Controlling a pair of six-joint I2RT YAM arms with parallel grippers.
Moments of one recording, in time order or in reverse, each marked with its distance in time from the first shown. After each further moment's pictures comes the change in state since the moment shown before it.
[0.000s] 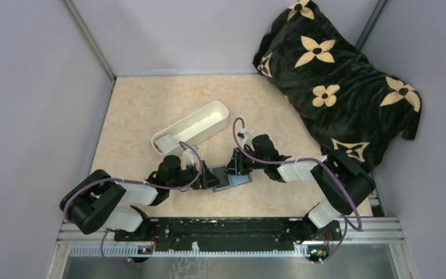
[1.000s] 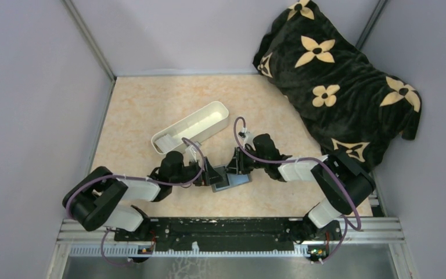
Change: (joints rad) left arm 0.000 0.021 0.062 -0.026 0.019 0.008; right arm -0.017 0.000 0.000 -0.005 0.000 -0.010
